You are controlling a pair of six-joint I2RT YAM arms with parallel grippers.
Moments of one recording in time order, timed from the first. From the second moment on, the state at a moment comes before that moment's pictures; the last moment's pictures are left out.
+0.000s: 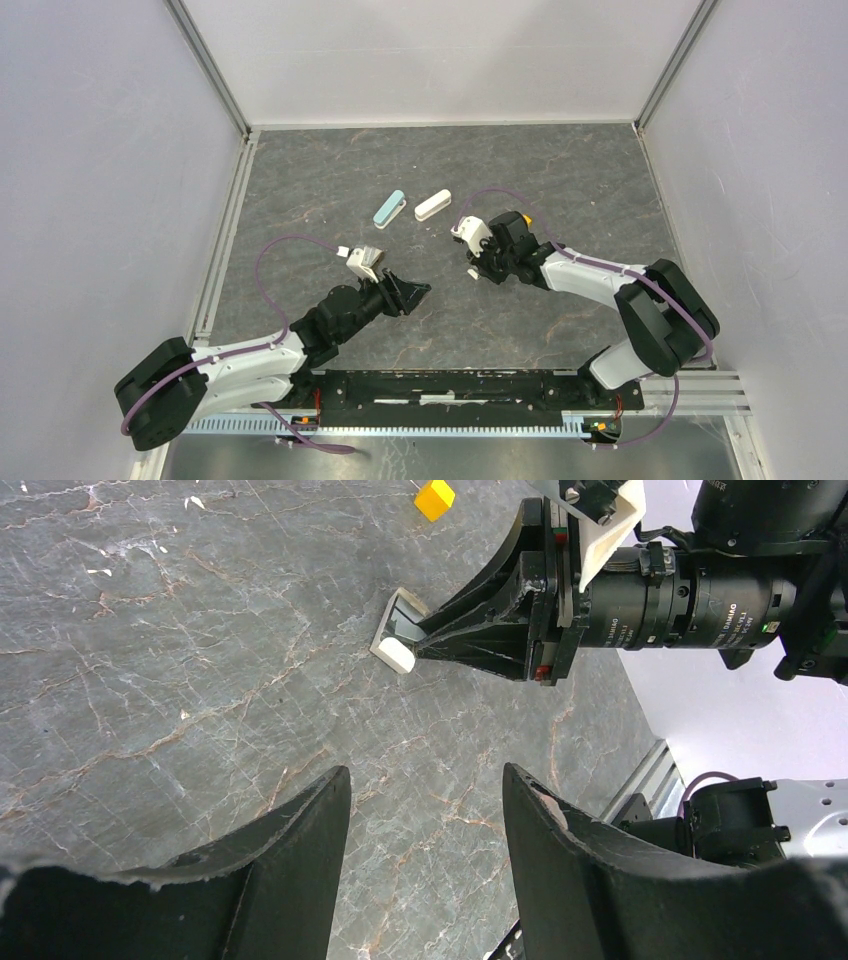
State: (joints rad) left arm -0.92 0.95 0.15 0.63 -0.17 -0.79; right arm 0.62 1.51 0.73 -0.09 -0.16 -0.35
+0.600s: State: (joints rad) left arm -0.92 0.96 0.15 0.63 -0.17 -0.79; right arm 0.63 1.53 0.75 -0.10 -0.15 -0.36
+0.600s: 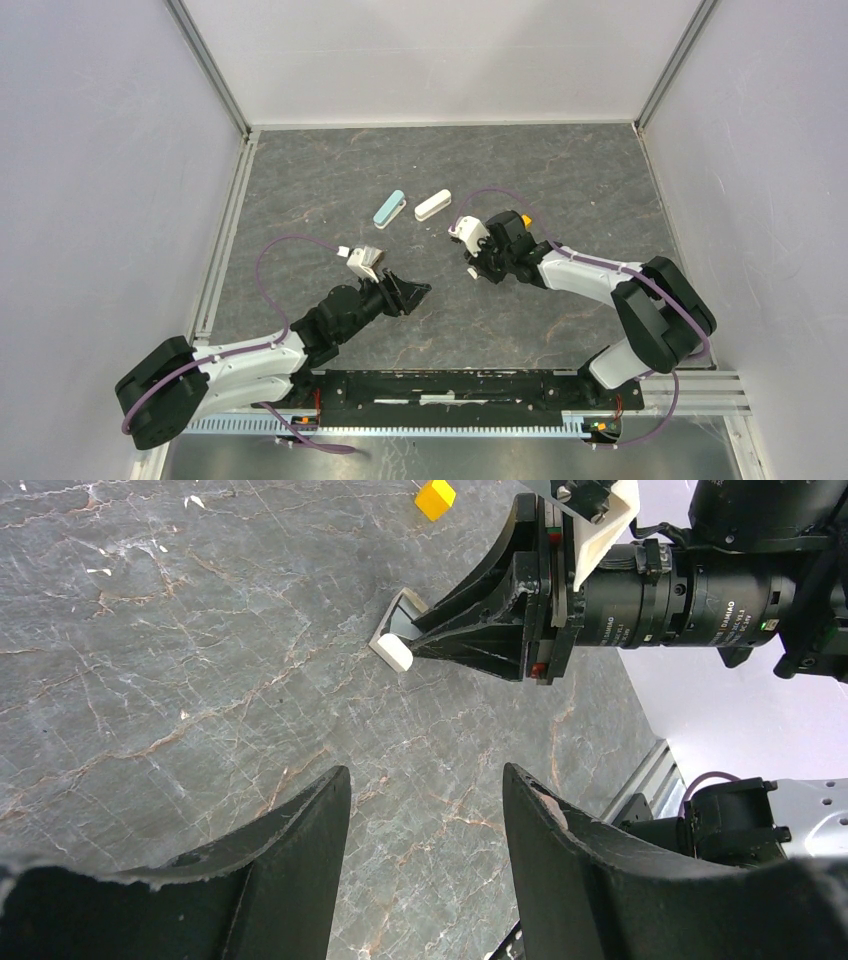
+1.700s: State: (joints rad) left arm -0.92 0.94 0.15 0.63 -0.17 -0.79; right arm 0.63 1.53 0.75 -0.10 -0.15 -0.36
